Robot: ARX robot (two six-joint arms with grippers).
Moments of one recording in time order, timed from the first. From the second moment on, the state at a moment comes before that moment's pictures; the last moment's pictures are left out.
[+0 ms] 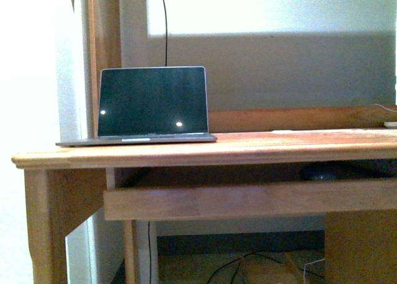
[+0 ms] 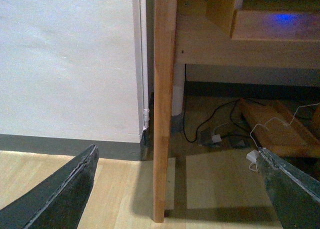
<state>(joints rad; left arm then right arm) 0.00 0.00 0.01 0.00 0.00 0.00 0.00 0.00 0.02 0.00 0.00 0.00</state>
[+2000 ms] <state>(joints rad) -0.17 2.18 1.16 0.95 0.36 1.37 0.00 0.00 0.02 0.00 0.00 0.00</state>
